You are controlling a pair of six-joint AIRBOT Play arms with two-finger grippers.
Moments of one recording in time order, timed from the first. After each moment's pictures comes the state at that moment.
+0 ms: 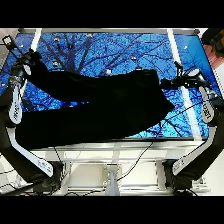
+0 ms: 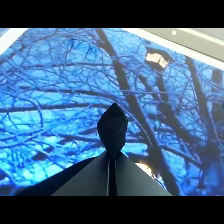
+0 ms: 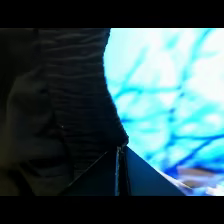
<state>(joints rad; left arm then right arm) 0.24 -1.94 1.67 1.57 -0.07 -1.71 -0.28 -1.95 1.57 -0.98 1.04 1.08</state>
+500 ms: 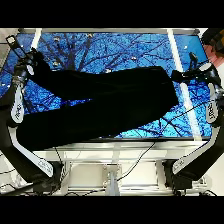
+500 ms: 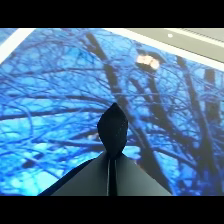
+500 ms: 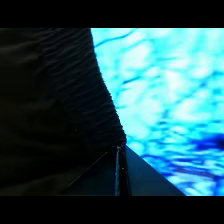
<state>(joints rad) 0.22 -1.96 1.67 1.57 -0.03 -1.69 -0.37 -1.95 1.70 -1.06 1.01 1.24</state>
